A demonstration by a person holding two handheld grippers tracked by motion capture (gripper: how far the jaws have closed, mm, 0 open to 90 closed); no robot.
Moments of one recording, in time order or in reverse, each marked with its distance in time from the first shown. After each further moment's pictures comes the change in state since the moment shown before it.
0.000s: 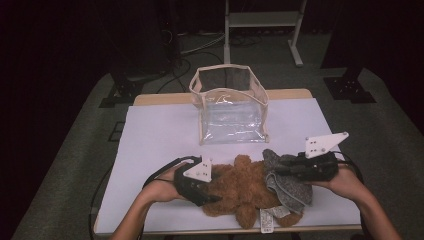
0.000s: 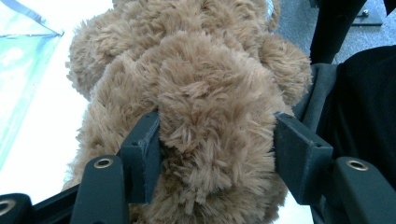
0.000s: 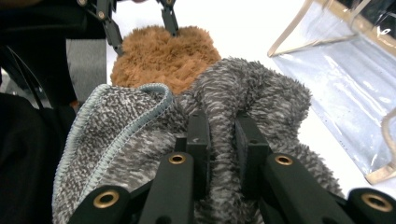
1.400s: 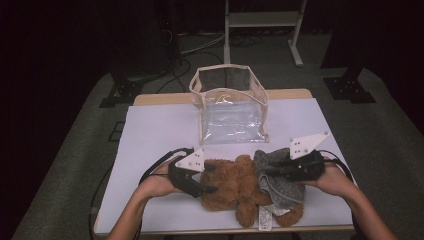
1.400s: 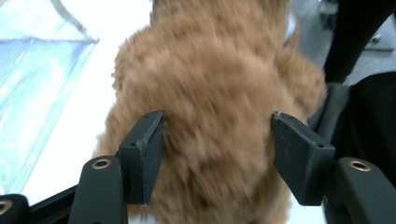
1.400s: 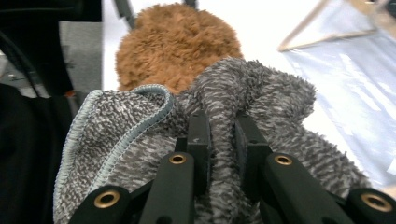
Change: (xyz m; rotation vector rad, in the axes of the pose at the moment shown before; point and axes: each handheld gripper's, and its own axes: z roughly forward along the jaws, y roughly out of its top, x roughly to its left) left arm 0.015 0.000 -0.017 -0.072 0.039 -0.052; right arm 0.006 0.013 0.030 0.081 0.023 -0.048
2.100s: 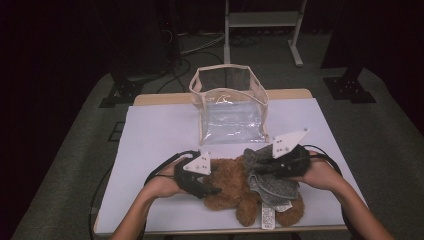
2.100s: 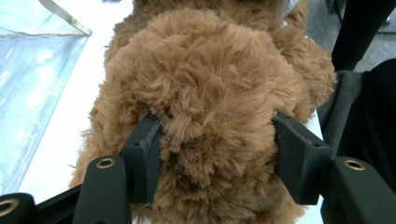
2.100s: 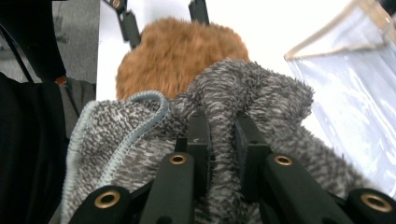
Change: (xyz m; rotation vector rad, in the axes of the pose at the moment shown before) left arm -0.003 -0.002 0.019 0.061 0.016 0.037; right arm 0.000 0.039 0.022 0.095 -0.013 -0.099
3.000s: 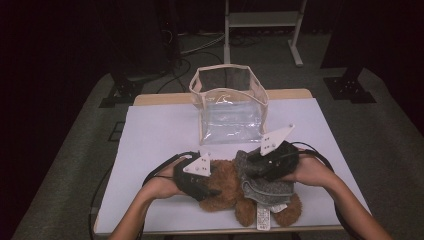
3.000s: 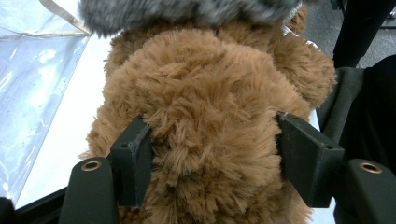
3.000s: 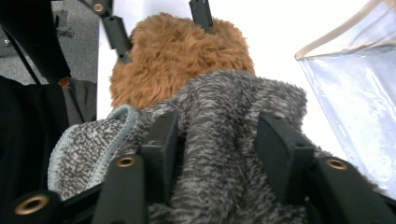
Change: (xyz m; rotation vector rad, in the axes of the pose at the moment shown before) left arm -0.003 0.001 -0.003 0.006 0.013 0.006; right arm -0.003 0.012 0.016 0.048 0.028 0.032
